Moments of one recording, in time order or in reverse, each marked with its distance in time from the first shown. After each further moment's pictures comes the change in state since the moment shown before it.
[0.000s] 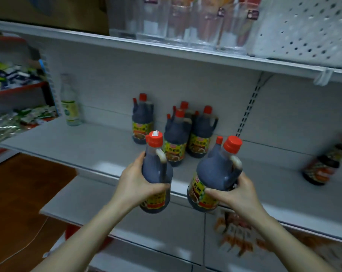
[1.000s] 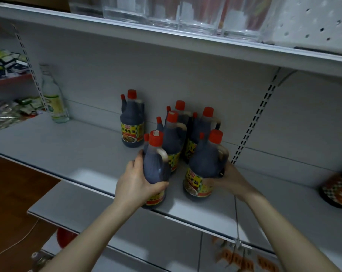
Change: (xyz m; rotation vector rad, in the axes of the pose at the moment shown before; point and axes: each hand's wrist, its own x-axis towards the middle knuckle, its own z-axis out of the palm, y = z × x) left_hand 0.078 -0.013 0.069 0.285 0.034 -0.081; right_hand 0.148 0.077 -0.010 0.081 -0.397 0.058
